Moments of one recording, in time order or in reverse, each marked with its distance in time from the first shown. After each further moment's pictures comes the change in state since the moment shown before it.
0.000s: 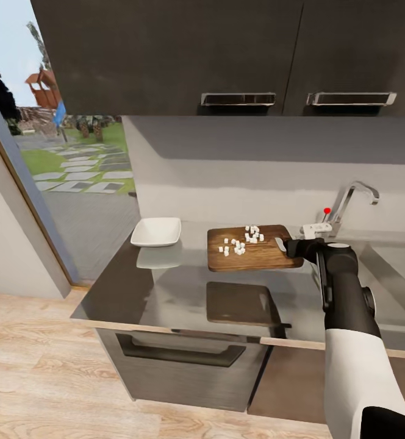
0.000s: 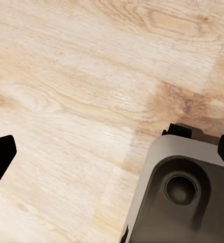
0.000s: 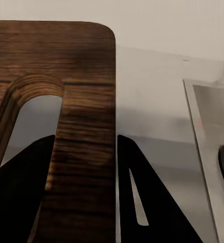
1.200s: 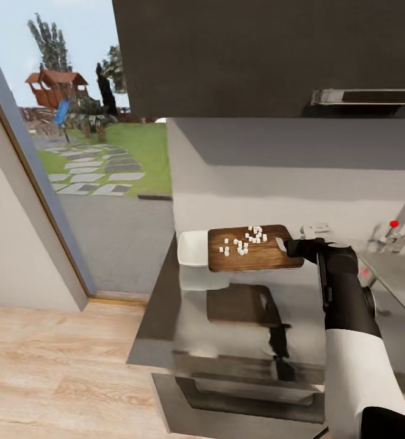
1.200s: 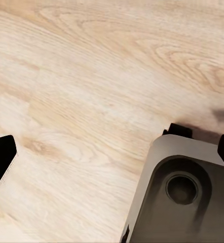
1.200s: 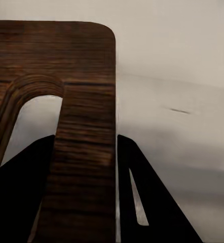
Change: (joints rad) left arm 0.000 0.002 0.000 0.001 0.000 0.001 -0.001; right arm 0.000 -0.001 0.000 0.000 0.003 -0.002 0.000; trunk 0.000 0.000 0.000
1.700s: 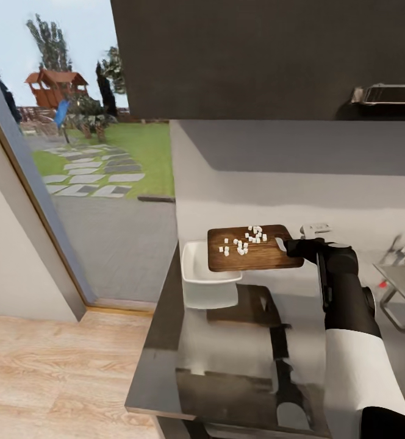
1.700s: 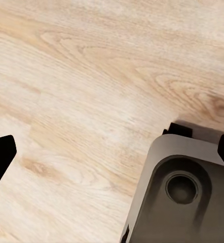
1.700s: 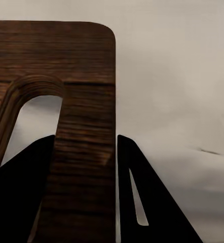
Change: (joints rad) left arm 0.000 0.000 0.000 0.000 0.000 0.001 0.000; right arm 0.000 0.000 0.000 0.000 -0.003 0.001 0.000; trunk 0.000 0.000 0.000
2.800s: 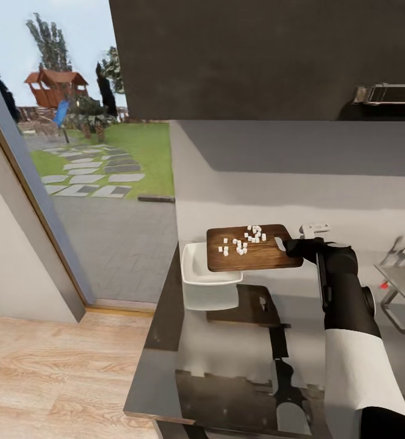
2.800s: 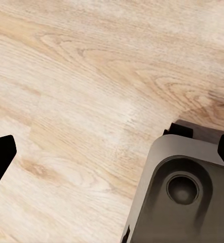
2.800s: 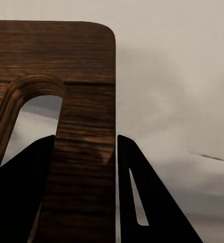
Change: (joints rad) left arm 0.000 0.002 0.000 0.000 0.000 -0.001 0.000; right arm 0.000 0.002 0.003 -0.002 -0.001 -0.001 0.005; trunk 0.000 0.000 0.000
